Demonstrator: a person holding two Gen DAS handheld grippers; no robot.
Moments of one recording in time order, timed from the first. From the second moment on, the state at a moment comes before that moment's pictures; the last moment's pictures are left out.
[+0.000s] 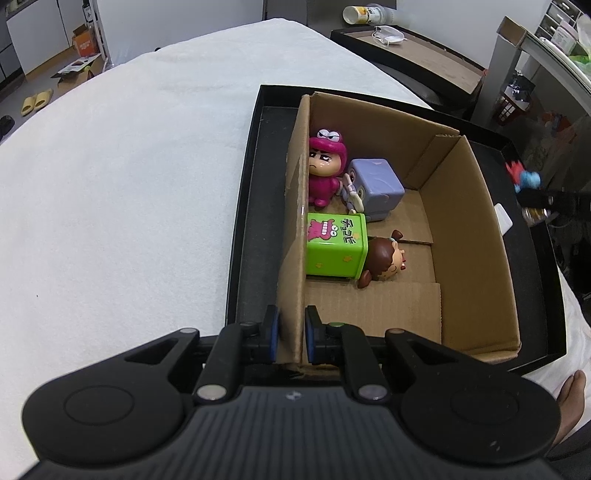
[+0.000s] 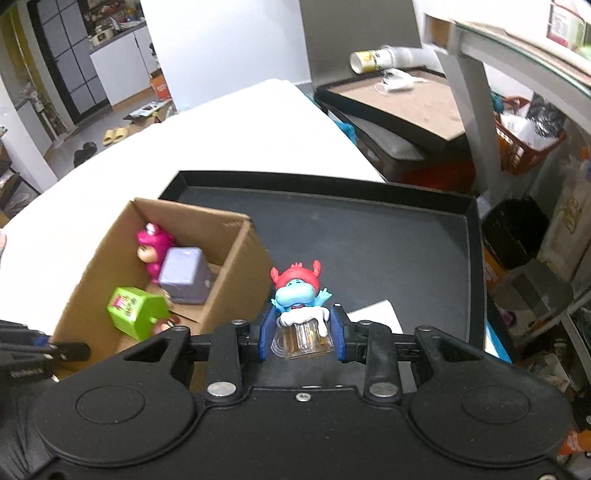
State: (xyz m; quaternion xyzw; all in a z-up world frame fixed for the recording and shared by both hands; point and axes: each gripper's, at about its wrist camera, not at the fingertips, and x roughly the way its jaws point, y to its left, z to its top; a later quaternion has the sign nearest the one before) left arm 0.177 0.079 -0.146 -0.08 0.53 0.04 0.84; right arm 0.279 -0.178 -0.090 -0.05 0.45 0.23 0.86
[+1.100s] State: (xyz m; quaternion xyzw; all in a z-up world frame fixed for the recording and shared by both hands) left arm 0.172 0.085 -0.149 -0.09 0.53 0.01 0.85; right arm 0.271 -0.083 -0.096 -0.12 0.39 0.25 0.88
